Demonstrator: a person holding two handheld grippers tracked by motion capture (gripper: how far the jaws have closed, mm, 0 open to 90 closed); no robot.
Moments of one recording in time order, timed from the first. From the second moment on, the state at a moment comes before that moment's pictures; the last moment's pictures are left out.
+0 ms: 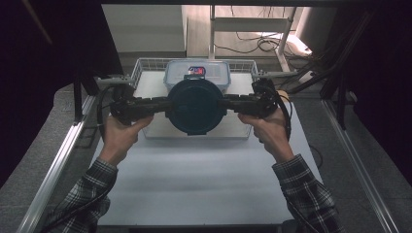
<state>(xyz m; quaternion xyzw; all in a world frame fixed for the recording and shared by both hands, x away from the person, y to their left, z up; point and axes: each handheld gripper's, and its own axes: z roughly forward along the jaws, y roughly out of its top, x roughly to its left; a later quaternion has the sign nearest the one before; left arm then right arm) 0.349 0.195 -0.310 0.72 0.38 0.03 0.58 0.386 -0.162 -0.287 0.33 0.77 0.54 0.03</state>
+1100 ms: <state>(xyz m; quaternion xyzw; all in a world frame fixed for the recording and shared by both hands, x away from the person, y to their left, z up) 0.416 0.204 -0.254 0.70 0.38 0.04 0.60 0.446 -0.153 -0.223 0.34 0.75 0.57 0.05</state>
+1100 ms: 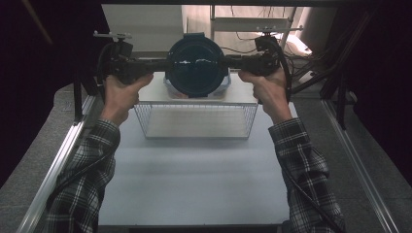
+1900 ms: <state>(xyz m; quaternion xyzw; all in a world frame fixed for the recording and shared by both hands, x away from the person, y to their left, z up) 0.443 0.203 -0.258 0.70 0.38 0.06 0.59 0.478 -0.149 -0.230 0.36 0.74 0.57 0.04</state>
